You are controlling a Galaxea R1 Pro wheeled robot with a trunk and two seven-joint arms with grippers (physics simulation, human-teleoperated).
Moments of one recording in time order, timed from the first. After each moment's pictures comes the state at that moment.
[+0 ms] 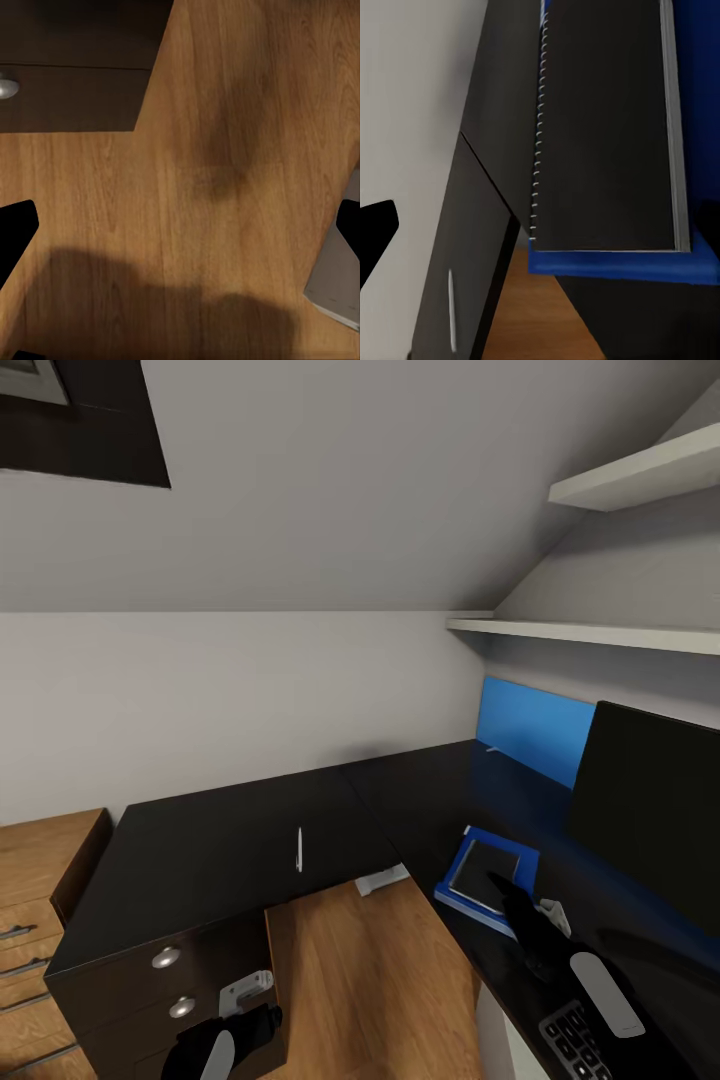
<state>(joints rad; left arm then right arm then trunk) -0.17 -0.13 0.07 -1.08 0.33 0.61 0.25 -0.40 -0.16 -0.11 -0.87 -1.19 0.35 0.14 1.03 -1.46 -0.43</state>
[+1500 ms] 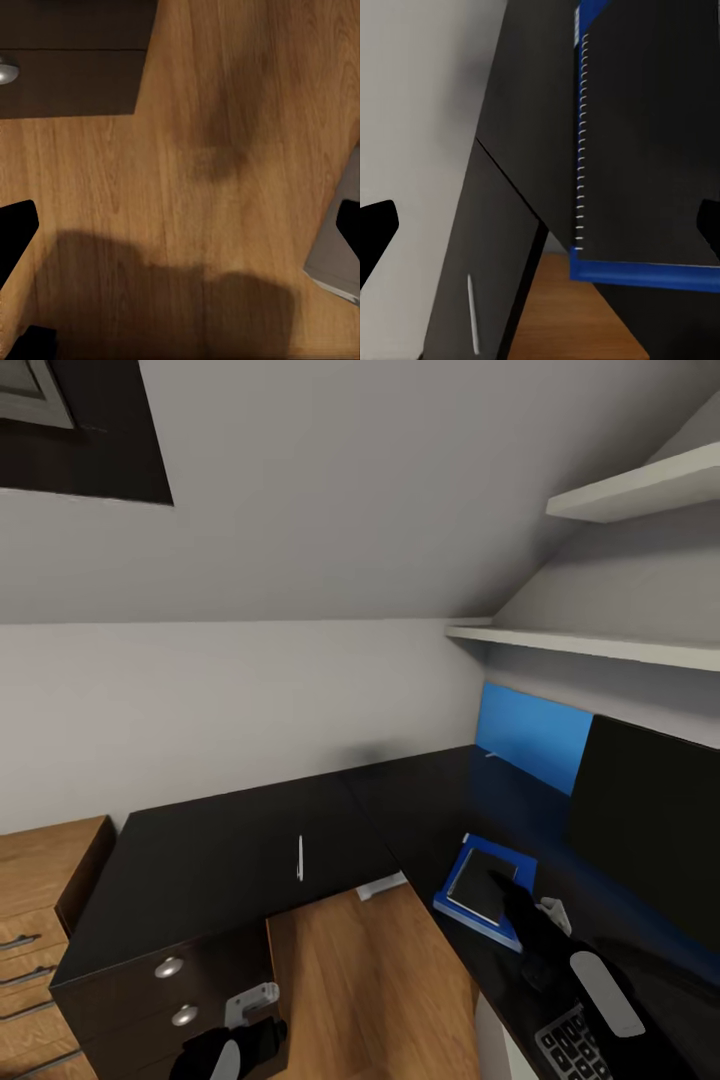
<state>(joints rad) -0.17 -0.13 0.04 -1.02 0.33 0.61 0.26 -0.40 -0.16 -0.11 -0.87 -1.19 0.34 0.14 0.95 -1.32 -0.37</state>
